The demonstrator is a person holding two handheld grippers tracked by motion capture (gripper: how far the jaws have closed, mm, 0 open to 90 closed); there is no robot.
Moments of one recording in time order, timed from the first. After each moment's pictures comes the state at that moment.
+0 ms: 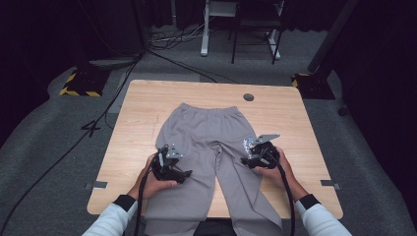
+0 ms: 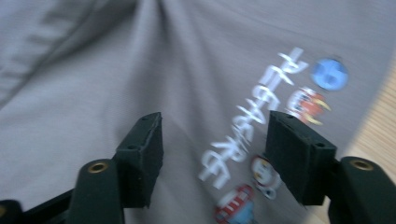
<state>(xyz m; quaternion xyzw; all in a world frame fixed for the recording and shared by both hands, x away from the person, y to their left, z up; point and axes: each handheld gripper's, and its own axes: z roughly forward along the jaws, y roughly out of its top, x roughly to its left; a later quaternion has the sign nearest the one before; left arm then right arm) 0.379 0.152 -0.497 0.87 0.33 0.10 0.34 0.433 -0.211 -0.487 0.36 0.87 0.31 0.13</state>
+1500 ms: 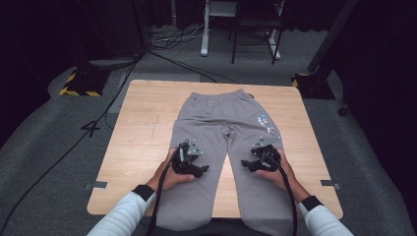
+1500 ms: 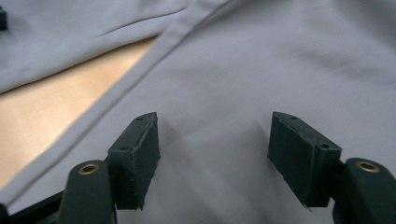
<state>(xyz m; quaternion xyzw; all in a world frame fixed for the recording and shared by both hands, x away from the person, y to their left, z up) 0.395 0.100 -0.500 0.88 0.28 0.11 0.36 0.420 -0.213 -0.490 0.33 0.88 0.33 0.13</state>
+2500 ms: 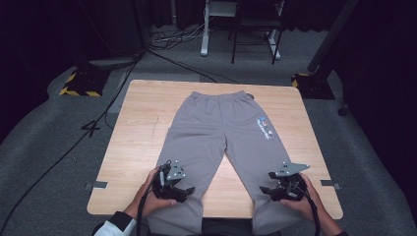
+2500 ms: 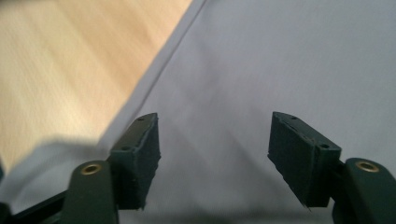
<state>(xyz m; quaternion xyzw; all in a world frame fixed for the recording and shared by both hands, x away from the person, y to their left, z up) 0.326 0.134 -0.496 0.89 0.28 0.11 0.35 0.333 -0.263 -0.474 0.31 0.88 0.34 0.12</state>
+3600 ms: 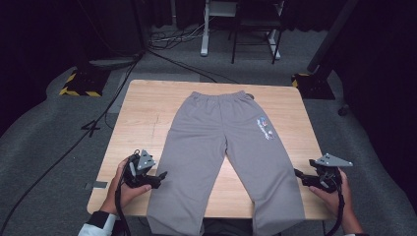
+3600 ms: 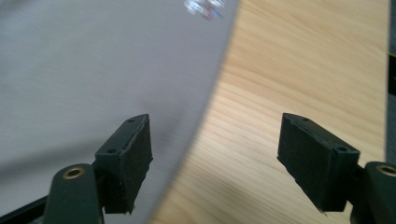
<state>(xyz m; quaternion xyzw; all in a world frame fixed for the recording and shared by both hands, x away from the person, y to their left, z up) 0.343 0.225 -0.483 0.85 0.37 0.20 0.31 0.351 -0.373 -0.477 0.45 0.79 0.33 0.25</state>
